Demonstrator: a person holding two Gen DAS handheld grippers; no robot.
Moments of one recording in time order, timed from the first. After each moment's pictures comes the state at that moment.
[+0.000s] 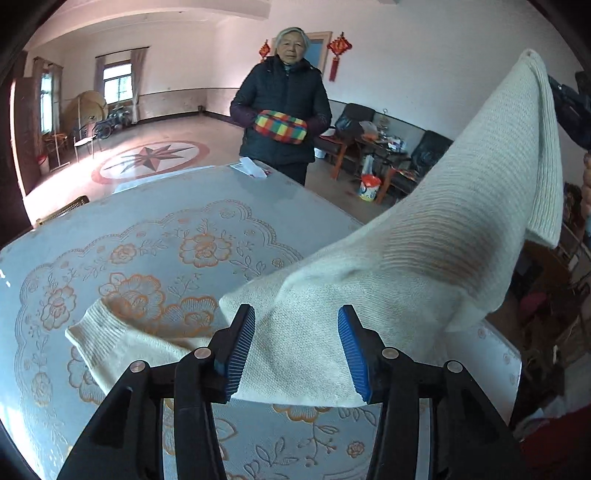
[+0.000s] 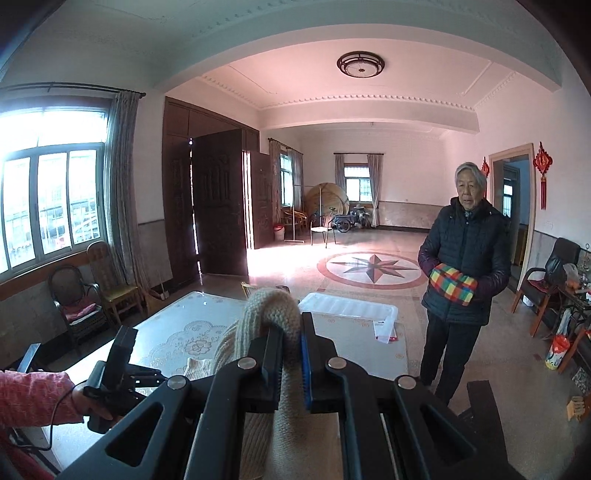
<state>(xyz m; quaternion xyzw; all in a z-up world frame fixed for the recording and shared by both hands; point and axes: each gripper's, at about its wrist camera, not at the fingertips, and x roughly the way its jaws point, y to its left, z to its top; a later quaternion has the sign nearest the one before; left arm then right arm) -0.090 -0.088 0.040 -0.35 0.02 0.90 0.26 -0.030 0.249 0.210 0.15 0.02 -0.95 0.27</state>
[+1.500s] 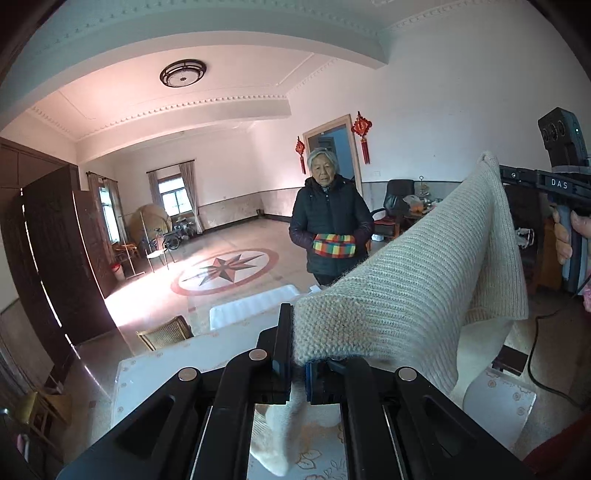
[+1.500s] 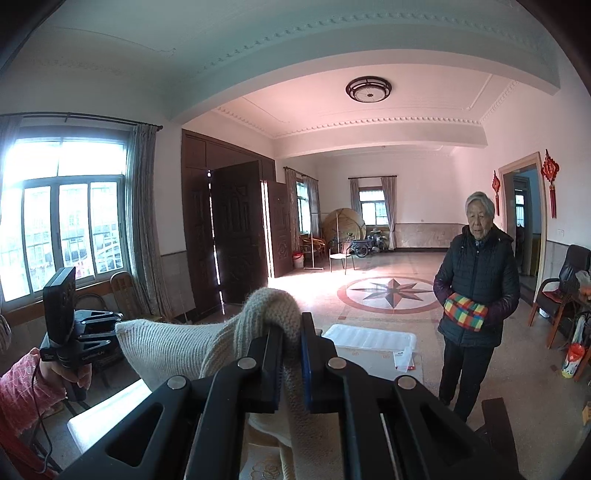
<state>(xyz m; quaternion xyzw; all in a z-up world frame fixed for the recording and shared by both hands) 0.105 -0.135 0.303 -0.14 0.10 0.98 0.13 0.059 0.253 0.309 0.08 0.00 -0.95 0.31</state>
